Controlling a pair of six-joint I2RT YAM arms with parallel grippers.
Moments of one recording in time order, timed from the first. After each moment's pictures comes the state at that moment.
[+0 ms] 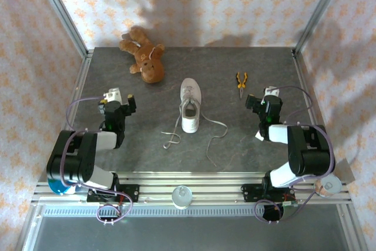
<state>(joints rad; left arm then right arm) -0.02 1.43 0.35 0.76 -0.34 -0.08 0.02 1.49 0.47 0.55 0.15 0.16</state>
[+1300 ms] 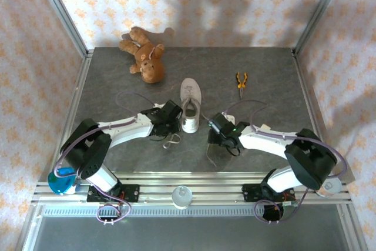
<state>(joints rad) -0.67 1.60 0.89 -0.46 -0.15 -0.96 0.79 1.44 0.68 -0.45 0.18 0.89</state>
